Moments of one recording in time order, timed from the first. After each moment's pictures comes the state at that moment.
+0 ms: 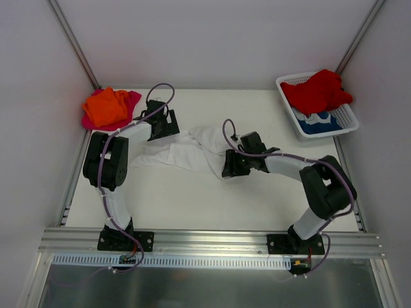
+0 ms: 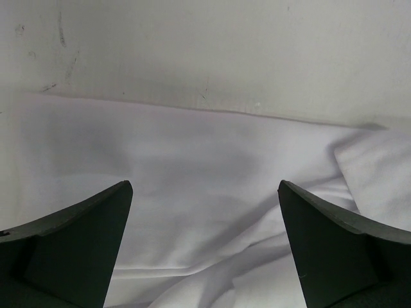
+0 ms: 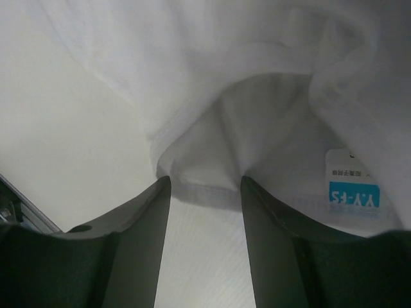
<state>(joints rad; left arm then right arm) -0.24 1.91 1.25 -0.22 -0.10 -0.46 0.54 1.73 0.93 -0.16 -0.38 0.41</state>
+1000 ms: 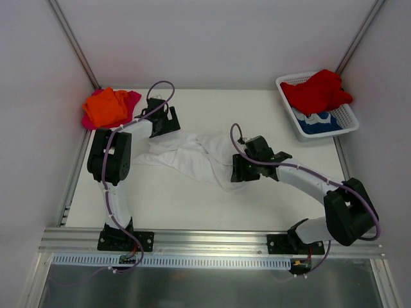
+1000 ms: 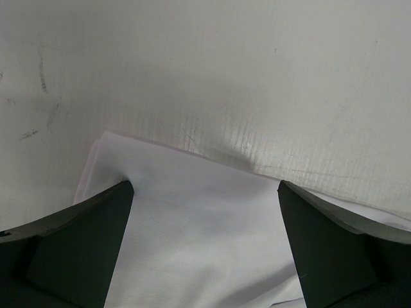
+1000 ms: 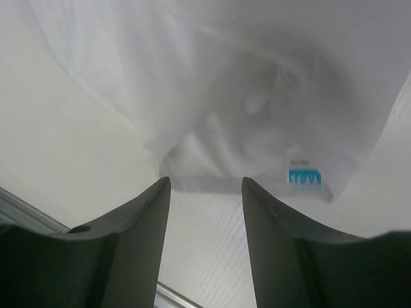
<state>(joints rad) -0.22 1.99 1.30 -0.15 -0.07 -0.47 0.59 1.37 0.76 -0.41 -0.19 0.41</state>
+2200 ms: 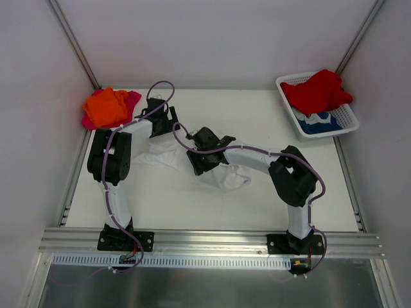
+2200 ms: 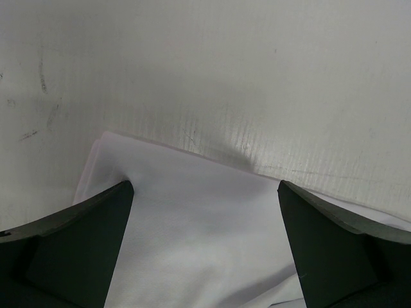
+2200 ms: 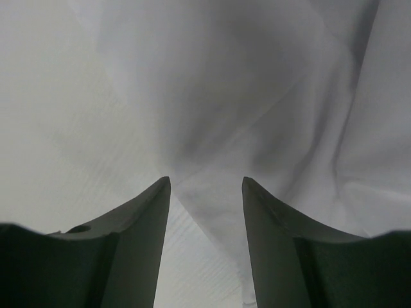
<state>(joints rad) -0.22 1.99 1.30 -0.15 -0.07 -0.47 0.88 1.95 1.41 -0.49 -0.05 0.27</state>
